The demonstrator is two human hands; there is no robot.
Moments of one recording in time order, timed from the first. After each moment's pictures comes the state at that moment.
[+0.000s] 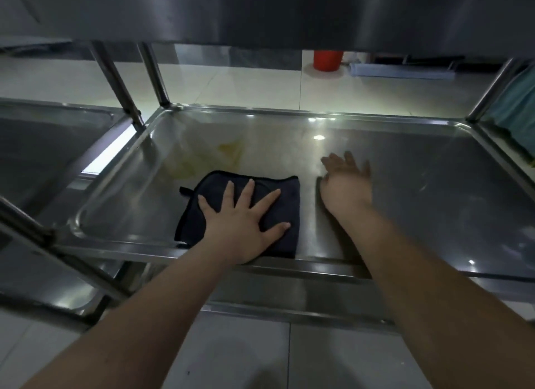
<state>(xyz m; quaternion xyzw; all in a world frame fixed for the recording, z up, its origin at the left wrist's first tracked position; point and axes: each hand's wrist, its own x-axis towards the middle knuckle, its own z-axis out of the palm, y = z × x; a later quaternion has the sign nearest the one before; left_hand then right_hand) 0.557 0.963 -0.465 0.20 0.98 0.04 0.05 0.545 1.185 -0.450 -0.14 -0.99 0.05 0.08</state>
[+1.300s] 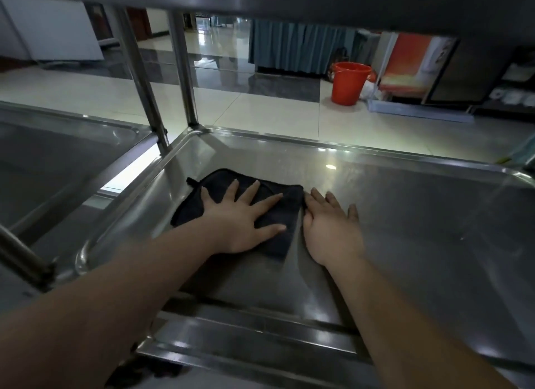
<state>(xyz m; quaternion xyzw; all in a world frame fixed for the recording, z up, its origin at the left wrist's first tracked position) 0.446 0.909 -0.455 0.24 0.97 0.01 0.09 0.497 1.096 -0.475 -0.08 -0.99 0.09 0.07</state>
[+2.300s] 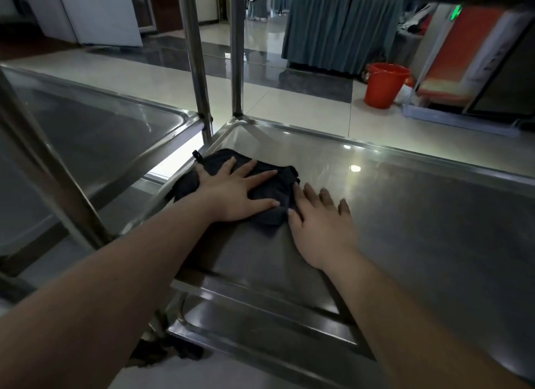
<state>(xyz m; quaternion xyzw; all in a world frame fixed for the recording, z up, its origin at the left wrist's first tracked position) 0.406 0.820 -0.459 0.16 0.98 0.04 0.05 0.487 1.009 -0.468 0.02 -1.00 0.05 0.01</state>
